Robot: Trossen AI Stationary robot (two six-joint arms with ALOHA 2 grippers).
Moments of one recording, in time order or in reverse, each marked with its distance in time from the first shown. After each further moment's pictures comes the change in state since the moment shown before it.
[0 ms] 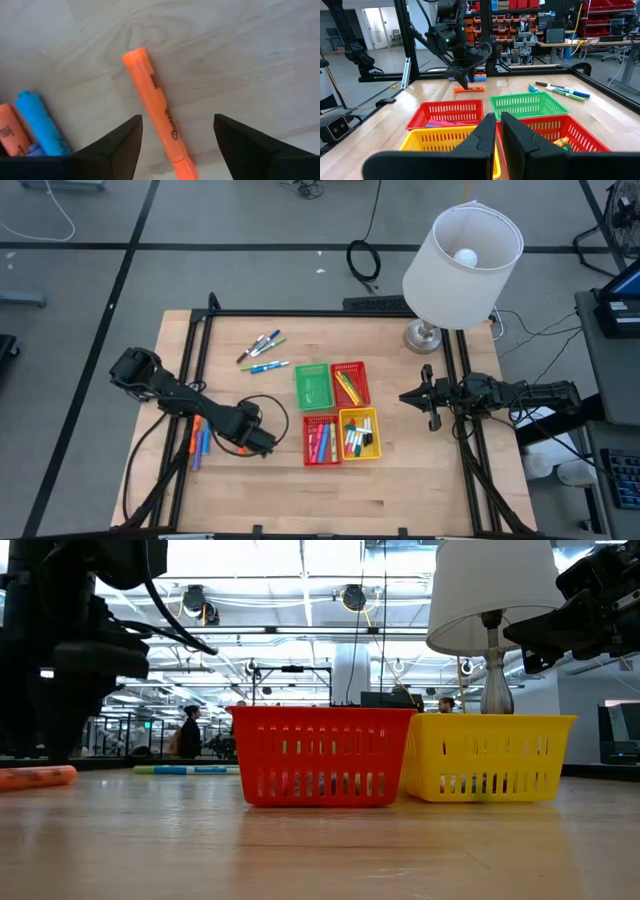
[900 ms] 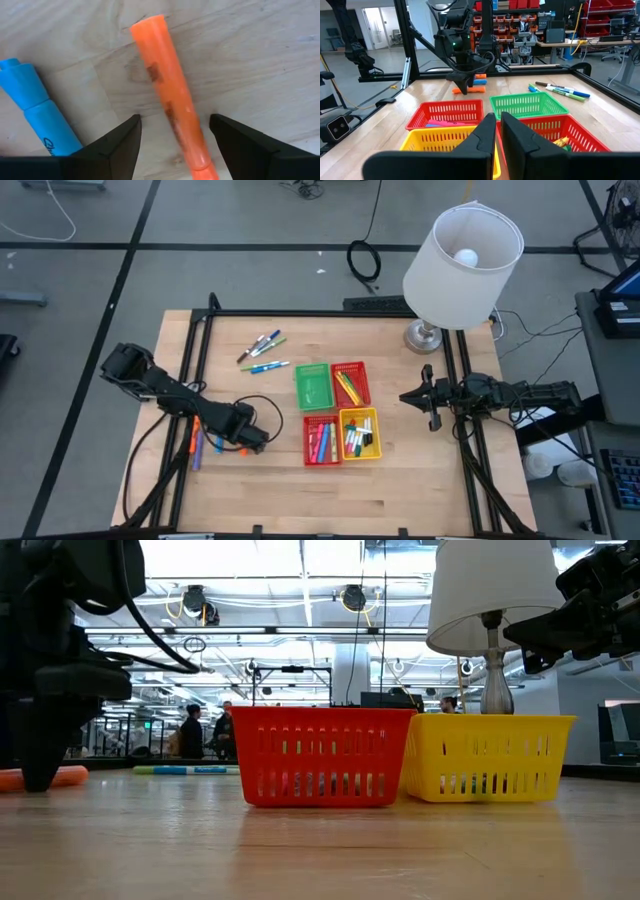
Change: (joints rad) left arm 0.000 -0.056 -0.212 0.339 0.053 -0.025; right arm 0.000 0.000 0.000 0.000 0.000 0.000
